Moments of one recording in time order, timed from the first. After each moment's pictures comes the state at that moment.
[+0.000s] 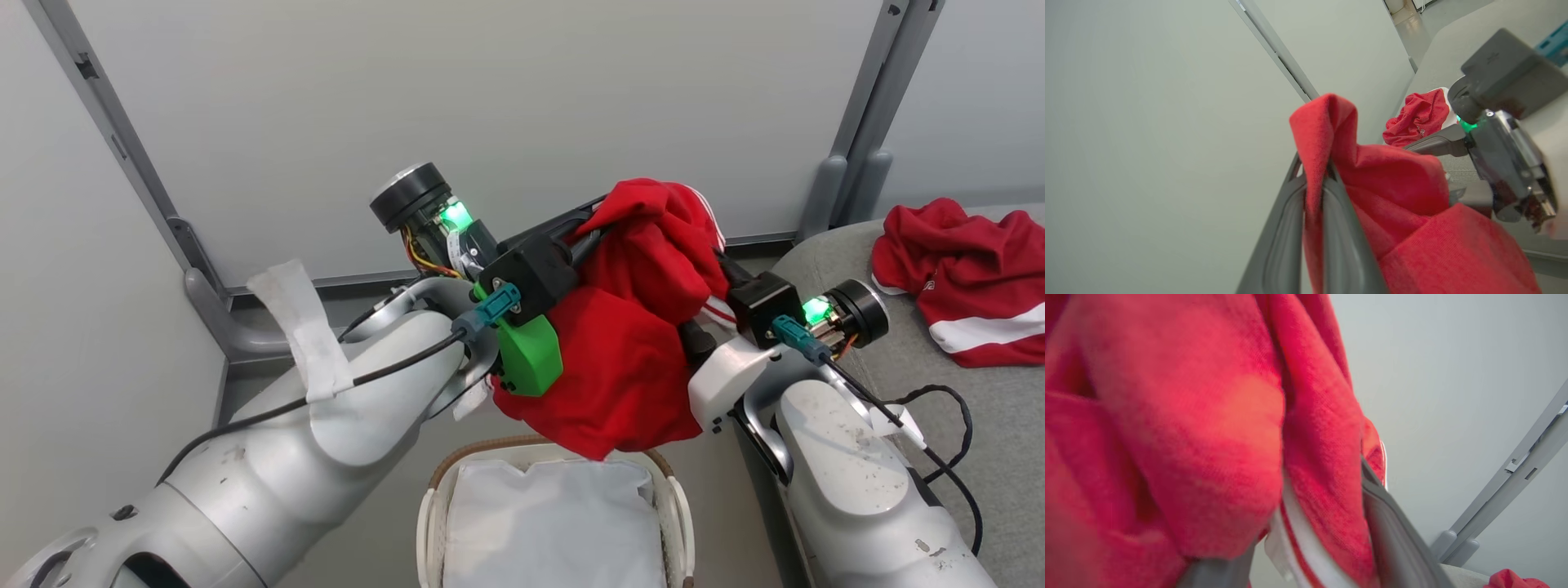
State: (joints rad) left arm -0.95 0.18 -1.10 0.53 -0.37 -0.13 -0.26; right arm -0.55 -0.05 0.25 0.61 -0.04 0.13 -0.26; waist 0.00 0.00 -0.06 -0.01
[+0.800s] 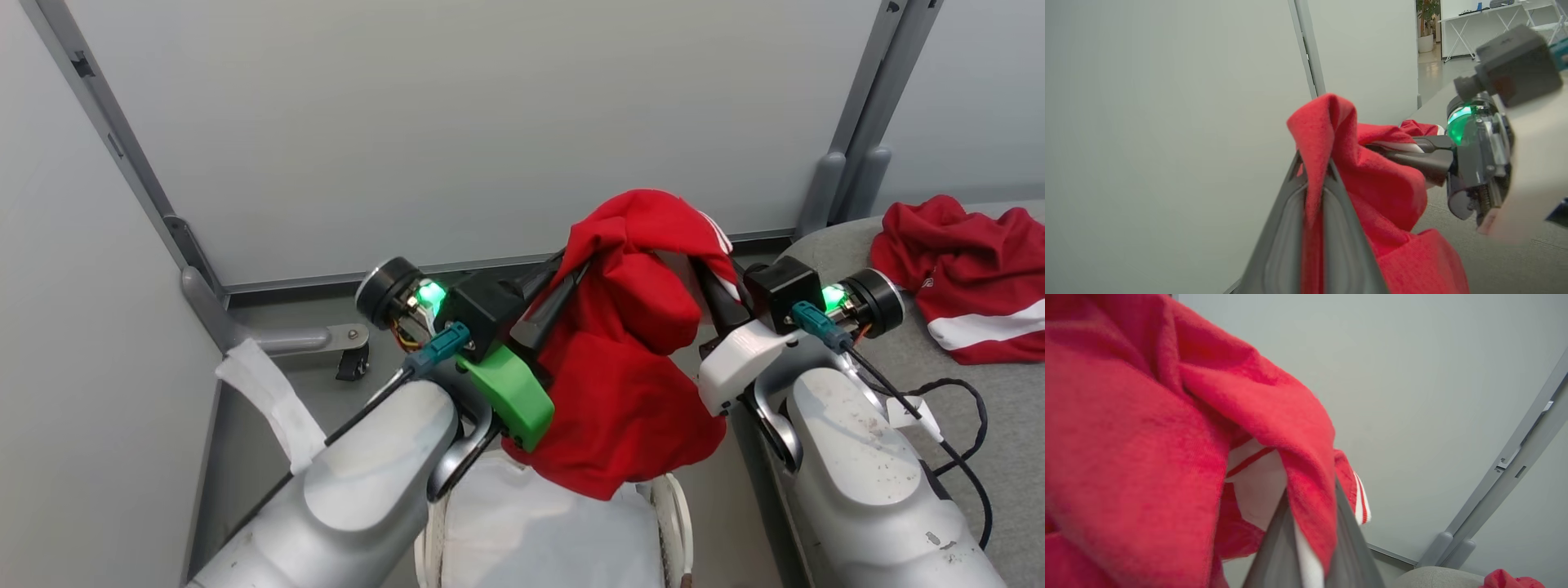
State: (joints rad) left arm -0.72 0.14 -0.92 0.48 -0.50 -0.10 -0.26; right arm -0.55 -0.05 0.22 0.58 -0.02 0.13 -0.26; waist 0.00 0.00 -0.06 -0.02
